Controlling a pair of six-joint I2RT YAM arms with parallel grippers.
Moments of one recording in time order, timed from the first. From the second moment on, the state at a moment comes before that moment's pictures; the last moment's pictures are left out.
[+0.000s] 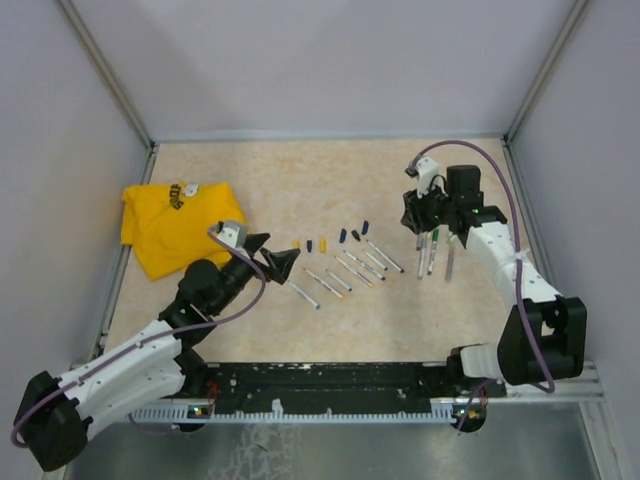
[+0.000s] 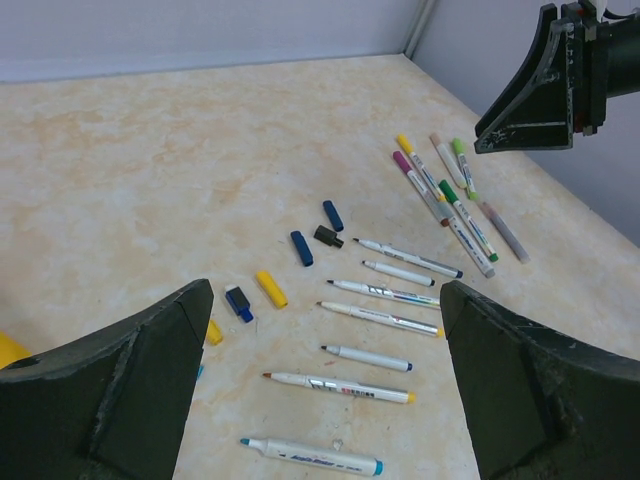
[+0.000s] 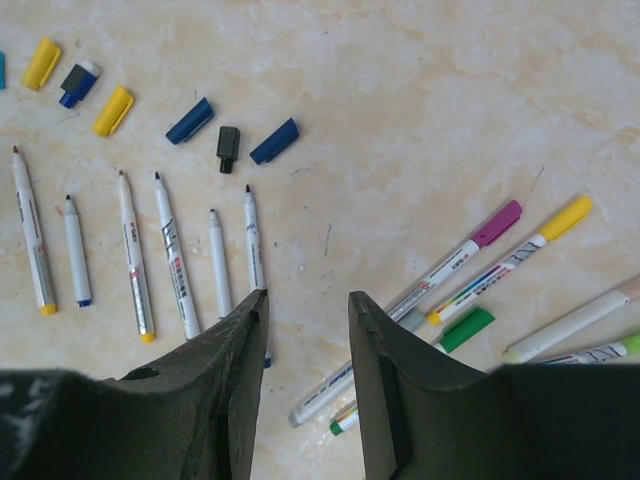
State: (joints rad) left arm -0.74 0.78 0.37 0.46 -0.11 -0.26; right arm 0.12 1.33 1.02 -0.41 -0.43 -0.31
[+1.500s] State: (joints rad) left arm -0.74 0.79 0.33 0.43 -0.11 -0.27; right arm 0.08 1.73 1.11 -0.40 -0.19 -0.23
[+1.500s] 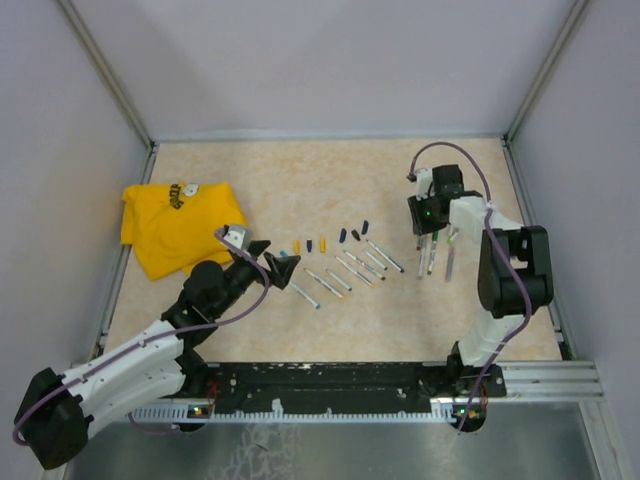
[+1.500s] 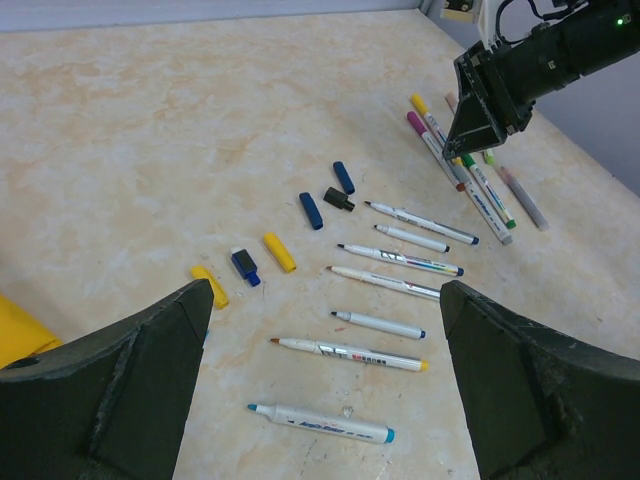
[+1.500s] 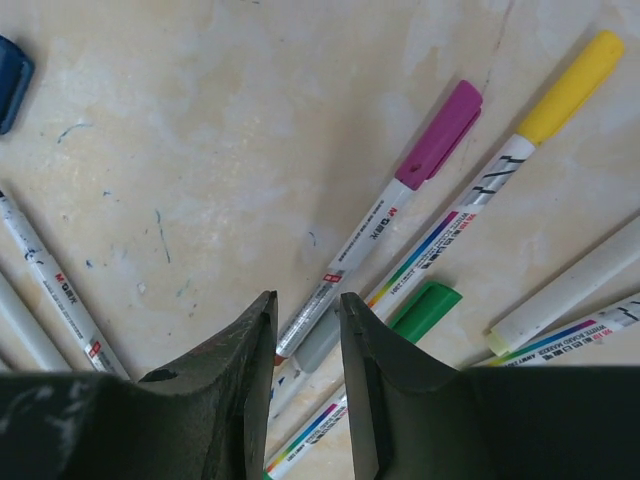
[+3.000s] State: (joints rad) left arm -0.74 0.78 0.33 0.43 -0.11 -0.26; right arm 0.08 1.85 1.21 -0.44 -0.16 -0.25
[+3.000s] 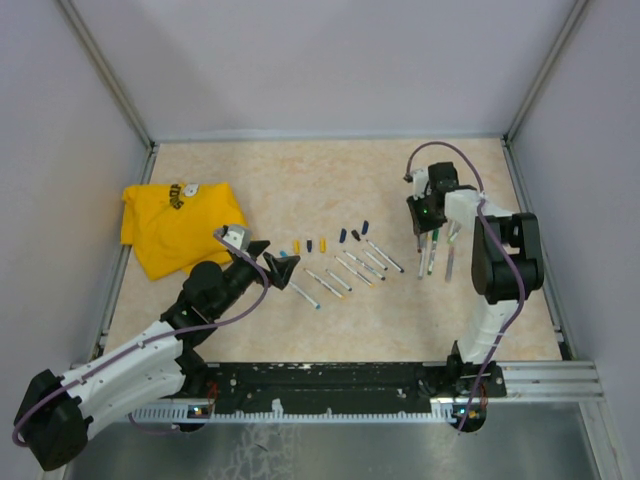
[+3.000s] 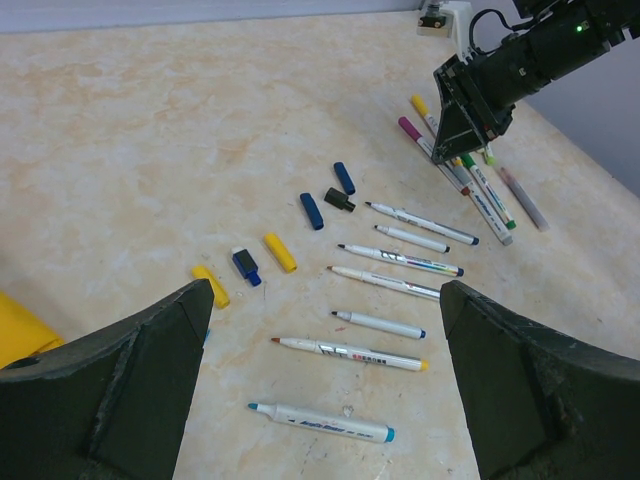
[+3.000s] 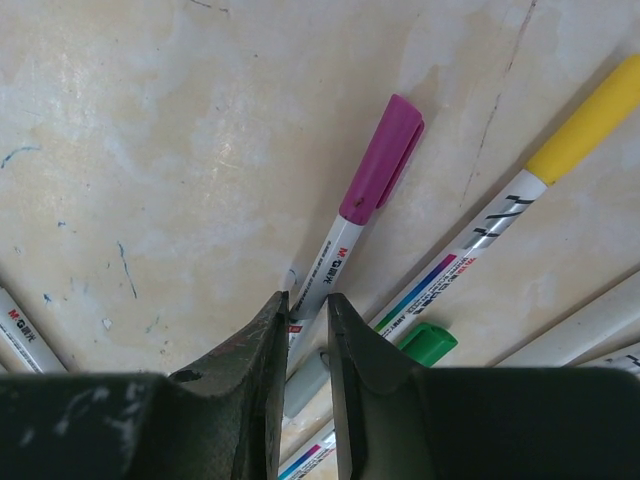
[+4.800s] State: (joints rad) left arm -0.73 0.77 0.33 0.42 -0.08 -0.30; right arm 0.14 1.85 1.19 -0.46 -0.16 -0.31
